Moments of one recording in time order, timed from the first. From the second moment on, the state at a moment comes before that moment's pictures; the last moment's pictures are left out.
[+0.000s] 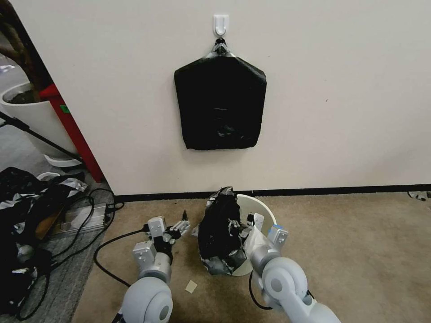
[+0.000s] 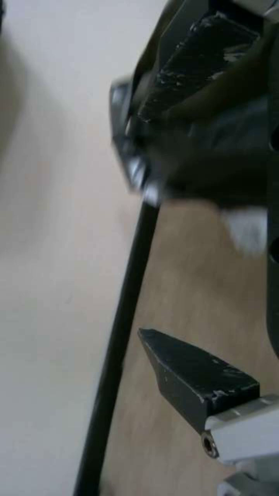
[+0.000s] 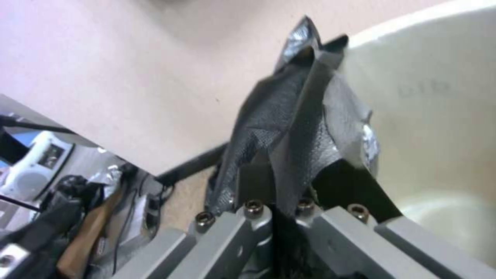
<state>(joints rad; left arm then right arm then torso) 1.46 -1.25 -0.19 -2.09 -0.62 0.20 -0.45 -1.30 1.30 0.07 1.97 0.85 -0.27 0.37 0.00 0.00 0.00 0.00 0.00</state>
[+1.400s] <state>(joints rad) 1.21 -1.27 0.00 -1.86 -0.66 0.57 -0.52 -1.42 1.33 0.05 1.92 0.16 0.02 0.35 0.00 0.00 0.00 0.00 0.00</state>
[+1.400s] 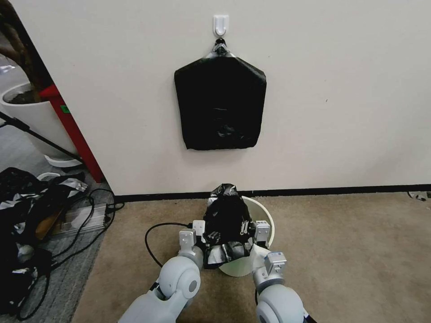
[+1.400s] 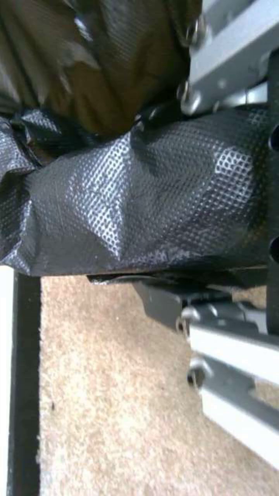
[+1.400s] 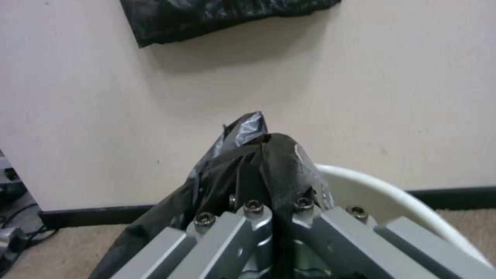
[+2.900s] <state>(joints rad) 1.26 -1.25 -0.20 -1.94 -0.59 0.22 -0.26 -1.48 1.28 0.01 1.82 0.19 0.01 0.45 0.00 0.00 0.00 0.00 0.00</state>
